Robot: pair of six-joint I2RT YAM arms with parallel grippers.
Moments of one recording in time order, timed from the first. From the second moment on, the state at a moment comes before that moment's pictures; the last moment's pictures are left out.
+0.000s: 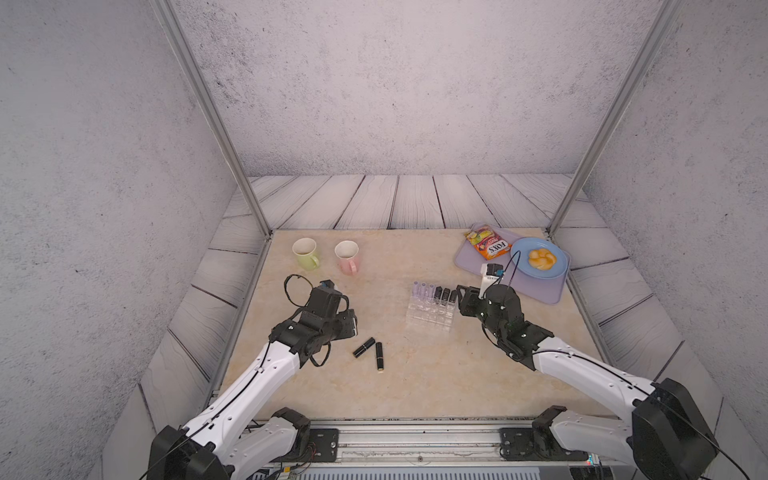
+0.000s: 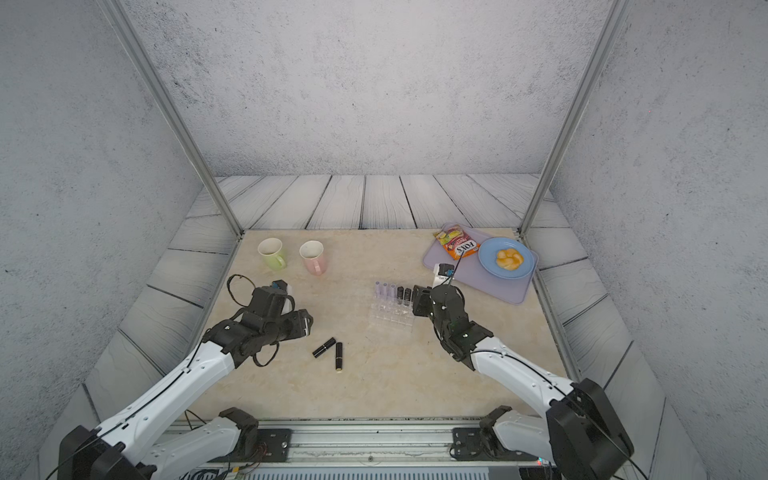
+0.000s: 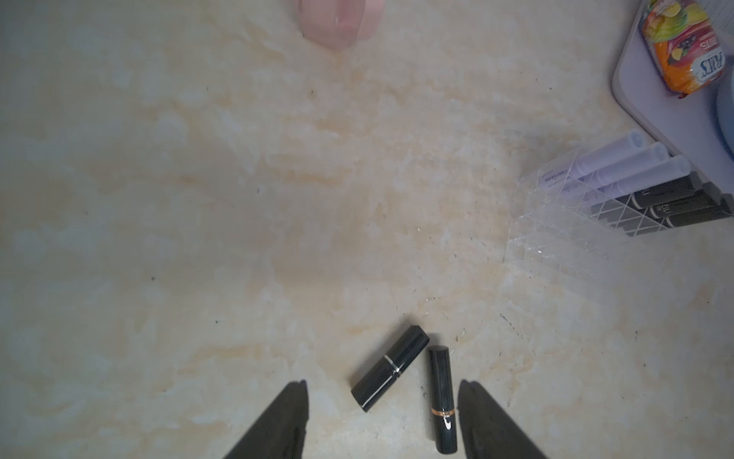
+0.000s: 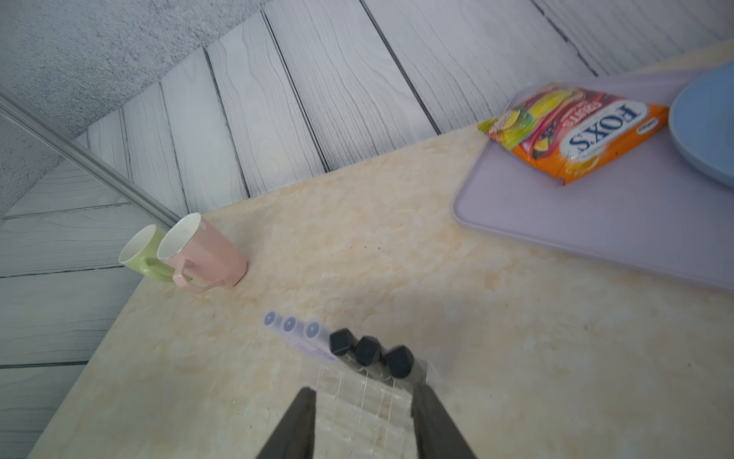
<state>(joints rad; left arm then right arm) -0.45 1.03 0.74 -0.63 -0.02 -0.55 0.58 1.16 0.66 0.06 0.18 0.57</state>
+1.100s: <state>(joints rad) -0.45 1.53 0.83 -0.69 0.23 -0.47 0.79 1.32 0.86 -0.30 -0.01 0.64</state>
